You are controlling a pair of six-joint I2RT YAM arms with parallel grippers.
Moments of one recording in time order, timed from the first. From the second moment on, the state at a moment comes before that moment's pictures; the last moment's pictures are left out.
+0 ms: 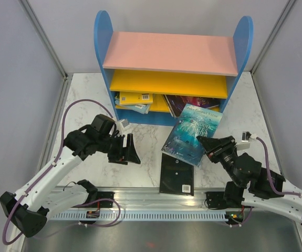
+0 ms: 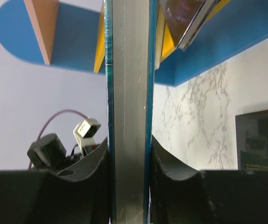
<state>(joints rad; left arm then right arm) -0.60 0.96 0.97 -0.99 0.49 -0.60 1.17 0.31 0.59 -0.42 0.73 1.37</state>
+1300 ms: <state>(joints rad) -0.60 0.81 0.94 -1.07 0.49 -0.60 0.90 0.62 0.30 0.30 0.94 1.46</state>
